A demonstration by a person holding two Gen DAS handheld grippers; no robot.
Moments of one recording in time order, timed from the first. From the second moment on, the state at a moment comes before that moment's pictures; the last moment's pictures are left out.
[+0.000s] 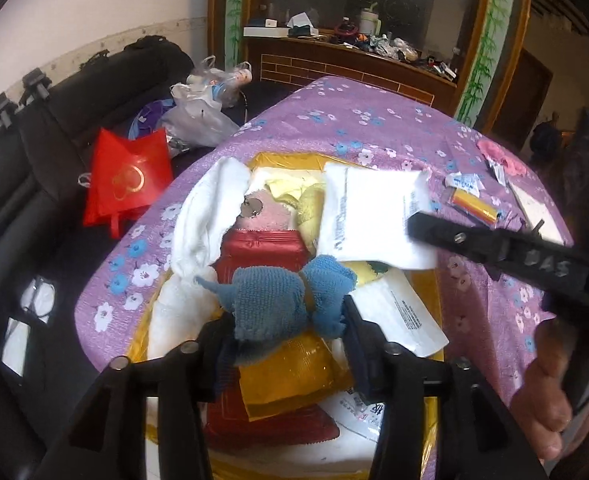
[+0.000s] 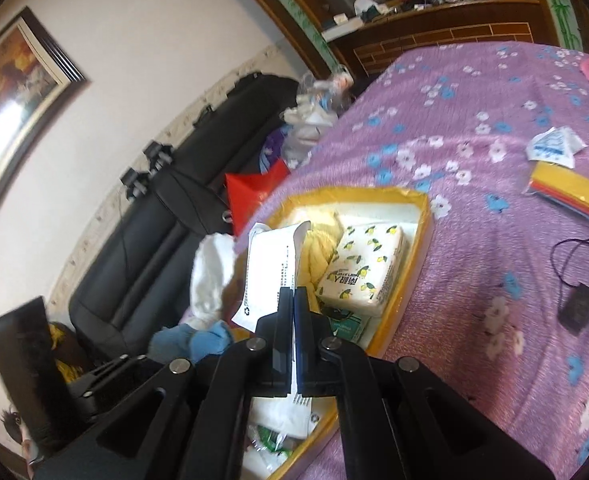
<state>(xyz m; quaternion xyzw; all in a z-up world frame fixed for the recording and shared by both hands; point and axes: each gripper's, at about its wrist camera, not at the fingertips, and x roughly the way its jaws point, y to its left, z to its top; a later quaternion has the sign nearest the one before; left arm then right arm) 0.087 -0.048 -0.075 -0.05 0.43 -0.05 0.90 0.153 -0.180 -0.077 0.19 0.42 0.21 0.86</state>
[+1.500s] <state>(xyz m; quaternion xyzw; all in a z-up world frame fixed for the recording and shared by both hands) 0.028 -0.085 -0.074 -0.04 0.43 -0.05 0.90 0.072 -0.222 -0.070 0.23 0.40 0.20 0.86</state>
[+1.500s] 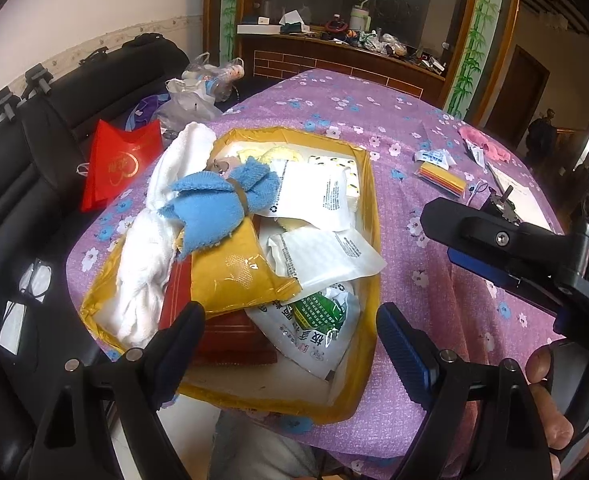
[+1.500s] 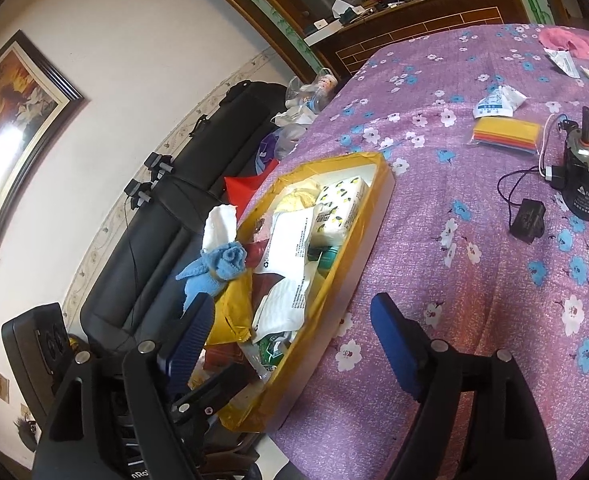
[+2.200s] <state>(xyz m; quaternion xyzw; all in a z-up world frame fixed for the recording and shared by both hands) 0.033 -0.076 -0.080 -0.05 0.44 -0.05 0.90 0.076 -0.216 -0.074 0.23 0.41 0.19 0.86</state>
